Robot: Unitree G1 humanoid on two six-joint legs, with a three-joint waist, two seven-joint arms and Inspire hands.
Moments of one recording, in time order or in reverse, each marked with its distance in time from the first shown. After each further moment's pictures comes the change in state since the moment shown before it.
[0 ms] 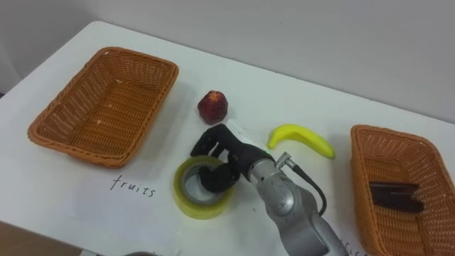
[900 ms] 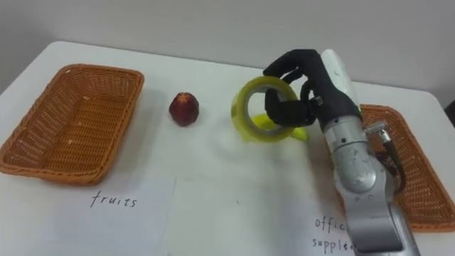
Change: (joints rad) left arm 0.041 -0.026 0.157 0.047 -0.056 -0.072 0.042; right arm 0.036 -0.098 -0.411 -0.239 0.080 -0.050 -0.147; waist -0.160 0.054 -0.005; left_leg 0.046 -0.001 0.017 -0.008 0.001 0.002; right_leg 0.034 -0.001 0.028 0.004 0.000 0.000
